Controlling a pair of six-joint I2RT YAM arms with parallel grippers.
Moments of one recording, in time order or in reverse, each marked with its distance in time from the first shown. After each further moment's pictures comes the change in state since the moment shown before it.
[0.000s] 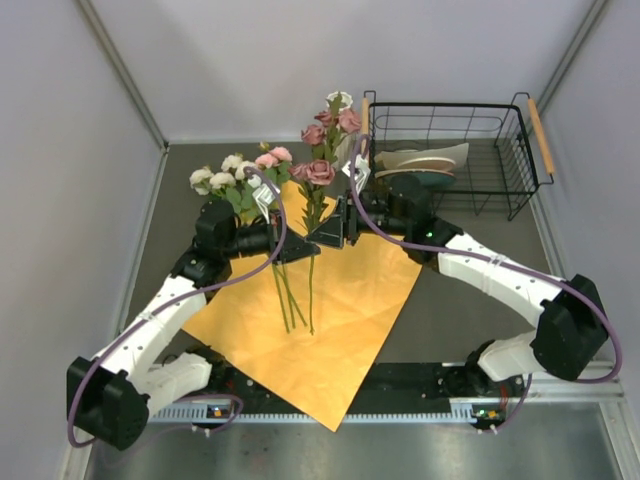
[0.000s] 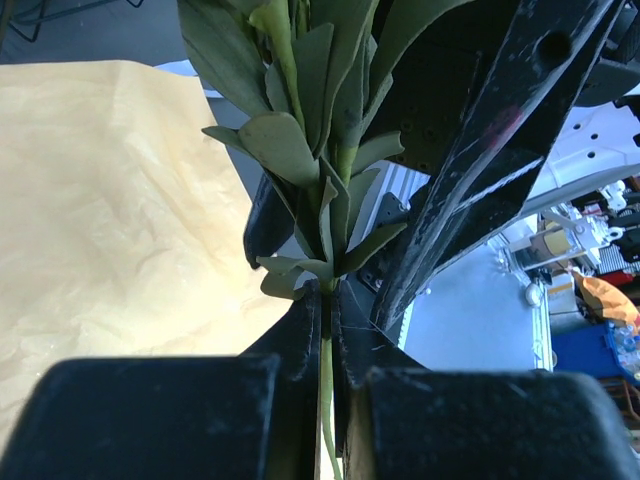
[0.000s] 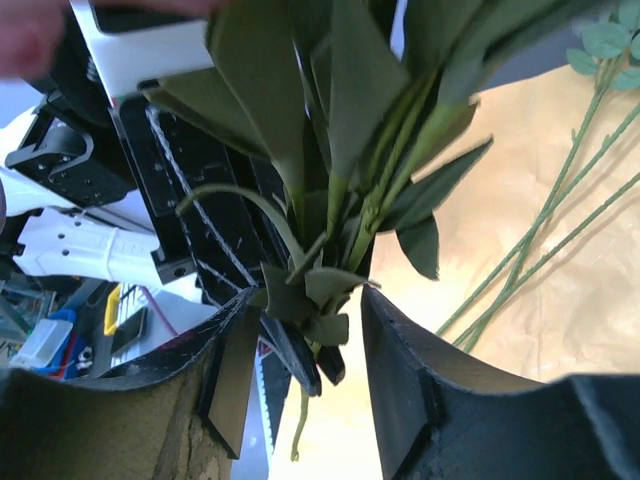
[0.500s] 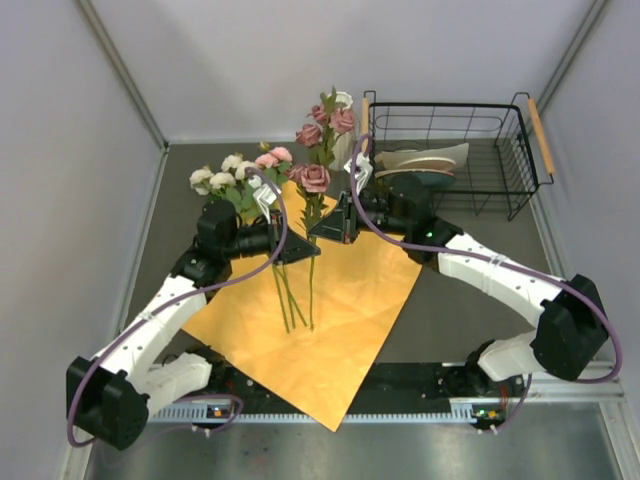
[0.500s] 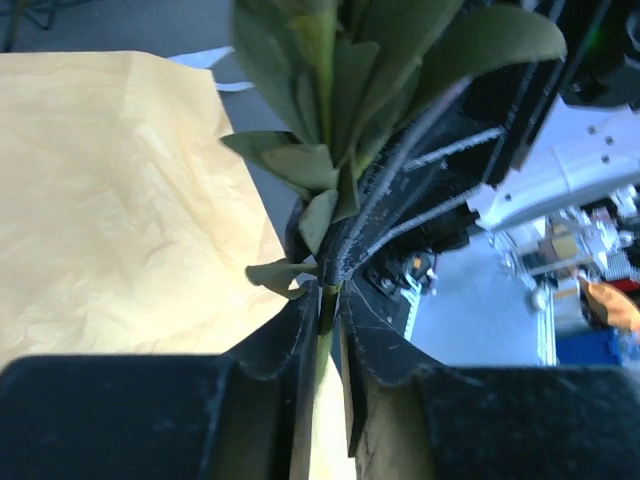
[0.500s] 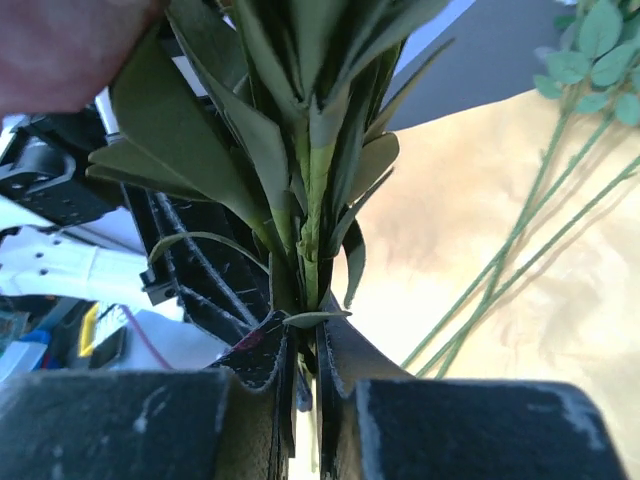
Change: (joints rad) left arm 0.000 0.000 -0.006 -0.013 0.002 0.011; right arm 0.000 -0.001 0.001 0.024 0.048 -0.005
